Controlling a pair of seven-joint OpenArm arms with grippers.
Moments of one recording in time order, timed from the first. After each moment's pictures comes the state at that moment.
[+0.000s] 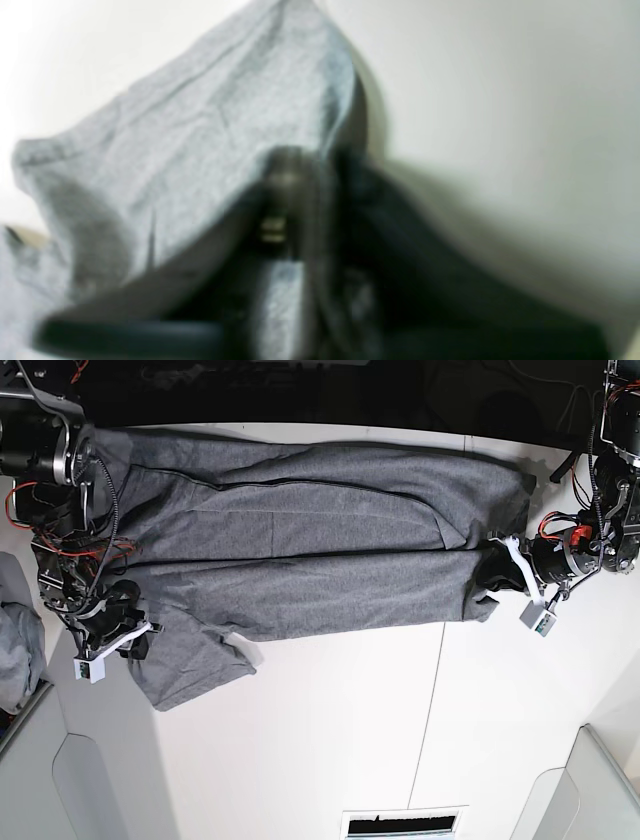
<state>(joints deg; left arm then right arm) -2.9 -33.2 6.2 65.0 -36.3 -38.0 29.5 28.7 14.1 6.3 22.3 7.7 25.4 -0.9</state>
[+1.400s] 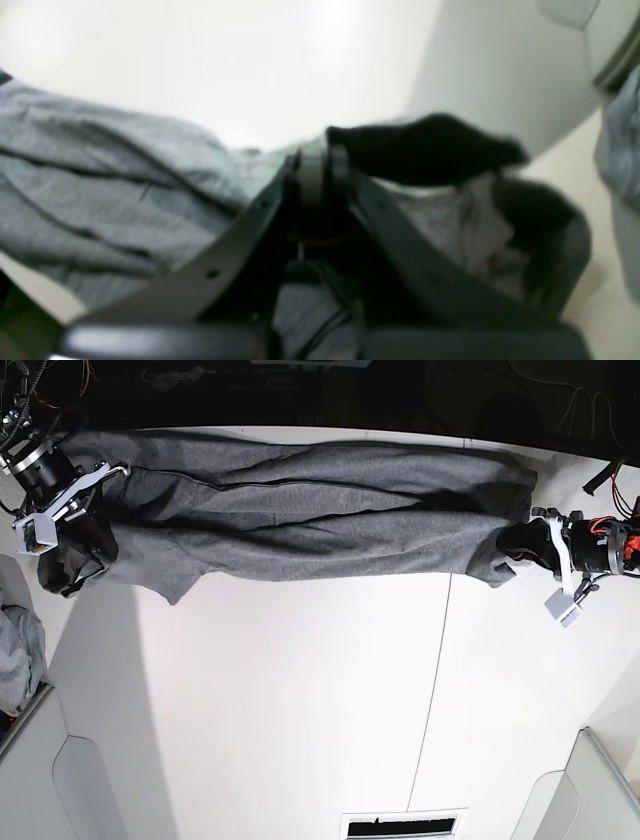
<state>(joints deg) 3.5 -45.5 6.4 78.6 -65.6 -38.0 57.0 -26.5 22.1 14.4 95.9 22.2 33.1 -10.5</state>
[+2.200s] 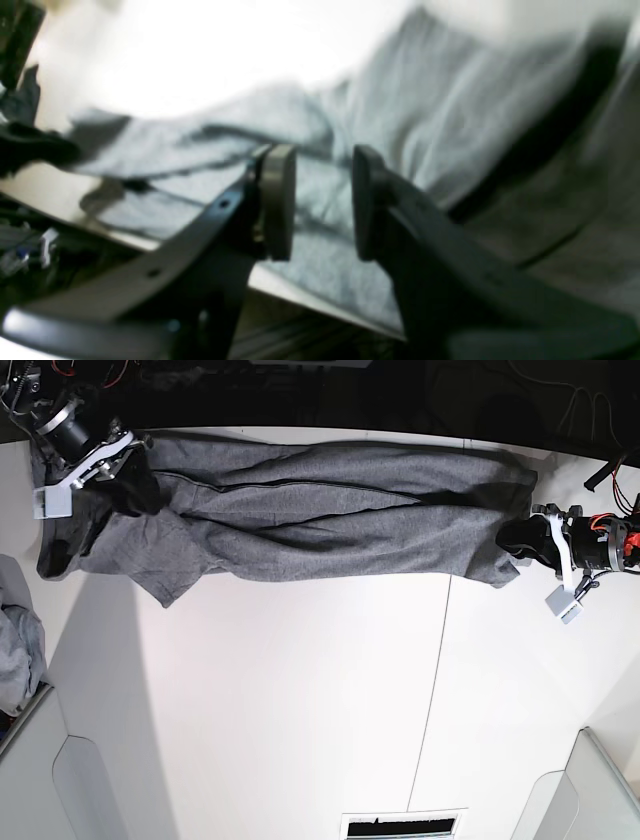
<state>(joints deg) 3.9 -45.6 6.4 78.6 -65.2 -38.0 56.3 -32.0 7.7 25.2 106.2 46.2 32.8 -40.2</state>
